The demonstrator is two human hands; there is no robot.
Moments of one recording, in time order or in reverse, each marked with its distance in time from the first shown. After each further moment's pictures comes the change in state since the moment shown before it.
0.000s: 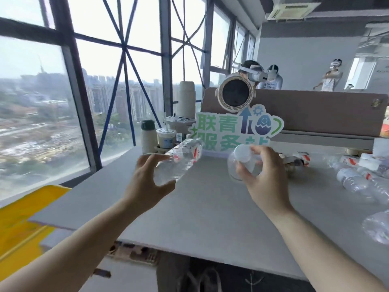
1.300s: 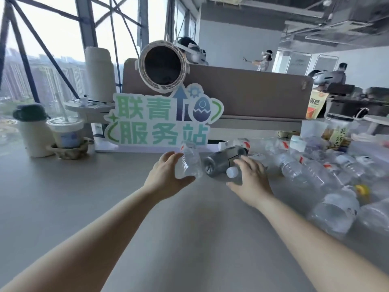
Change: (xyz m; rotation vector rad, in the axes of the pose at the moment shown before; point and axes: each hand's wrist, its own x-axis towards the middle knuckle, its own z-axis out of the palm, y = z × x) left_hand 0.121 0.056 0.263 0.001 -0.433 0.080; right_hand 0.007 0.236 -0.033 -0.637 -0.482 0.399
